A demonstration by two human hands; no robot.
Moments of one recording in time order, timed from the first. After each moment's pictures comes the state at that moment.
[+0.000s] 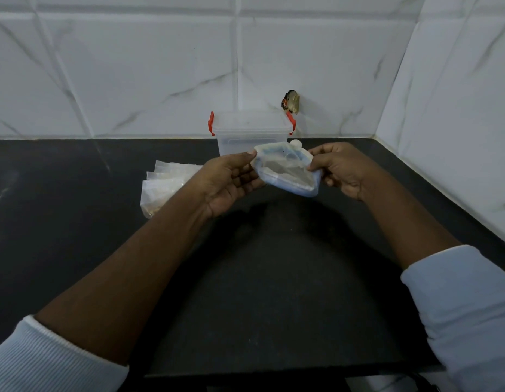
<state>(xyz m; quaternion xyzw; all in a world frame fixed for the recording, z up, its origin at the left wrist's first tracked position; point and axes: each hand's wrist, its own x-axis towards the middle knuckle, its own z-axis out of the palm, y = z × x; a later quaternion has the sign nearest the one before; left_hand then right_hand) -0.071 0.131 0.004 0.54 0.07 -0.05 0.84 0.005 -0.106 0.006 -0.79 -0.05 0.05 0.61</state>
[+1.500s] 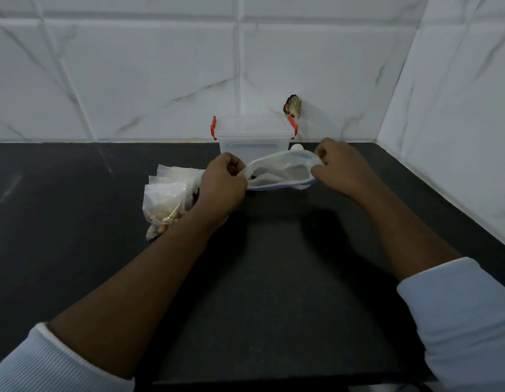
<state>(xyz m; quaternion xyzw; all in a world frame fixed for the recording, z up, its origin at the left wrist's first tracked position) -0.062 0.128 -0.010 0.84 0.10 0.18 0.51 -0.009 -0.098 0.016 -0.96 -0.11 -0.15 0.22</state>
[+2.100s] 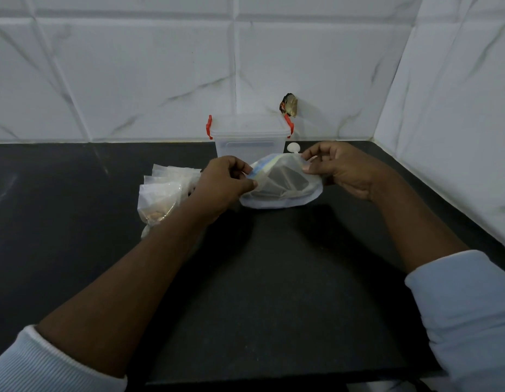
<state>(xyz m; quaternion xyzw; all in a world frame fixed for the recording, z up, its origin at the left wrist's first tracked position) -0.064 0.134 -0.009 0.85 0.02 0.11 0.52 0.001 -0.121 0.014 -0.81 -0.15 0.08 0.57</state>
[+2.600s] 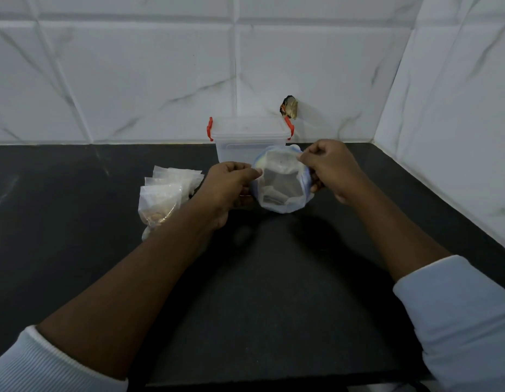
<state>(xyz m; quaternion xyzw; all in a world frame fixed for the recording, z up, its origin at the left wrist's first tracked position) -0.065 0.121 -0.007 0.69 0.08 0.02 0.72 -0.007 -0.089 0.009 -0.84 -0.08 -0.07 0.54</state>
